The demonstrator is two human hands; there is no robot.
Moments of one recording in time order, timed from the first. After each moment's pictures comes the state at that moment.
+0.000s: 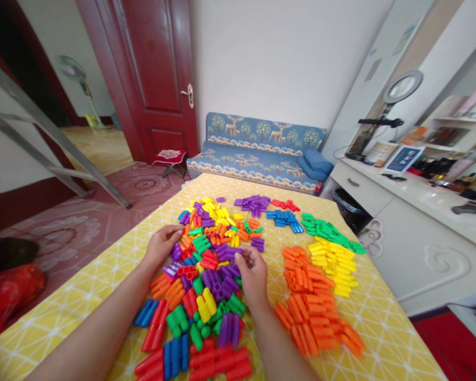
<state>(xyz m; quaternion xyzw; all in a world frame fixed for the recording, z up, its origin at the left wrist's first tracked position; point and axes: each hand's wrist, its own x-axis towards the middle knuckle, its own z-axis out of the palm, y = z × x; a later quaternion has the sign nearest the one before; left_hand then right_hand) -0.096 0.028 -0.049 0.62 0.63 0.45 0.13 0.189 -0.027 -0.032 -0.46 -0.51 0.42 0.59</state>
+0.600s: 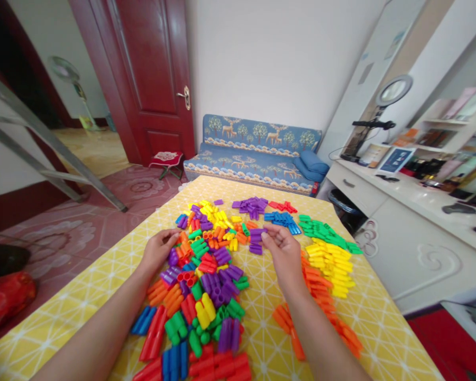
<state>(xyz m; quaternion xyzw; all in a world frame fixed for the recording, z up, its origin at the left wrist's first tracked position) -0.096 0.028 -0.050 0.59 0.65 0.45 0.17 0.241 -0.010 0.057 -0.46 -0.51 0.39 0.61</state>
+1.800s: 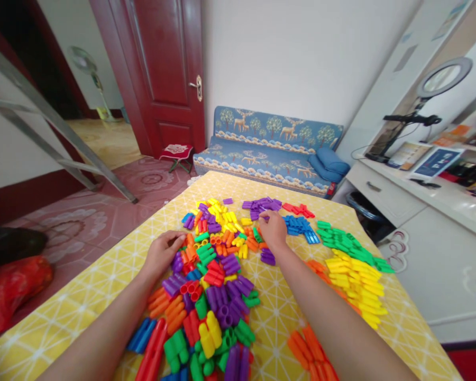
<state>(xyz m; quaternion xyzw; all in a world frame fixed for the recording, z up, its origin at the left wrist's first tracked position) -0.093 0.023 -0.044 0.61 0.65 0.43 0.13 0.219 0.136 0.004 -0.61 -0.69 0.08 0.38</state>
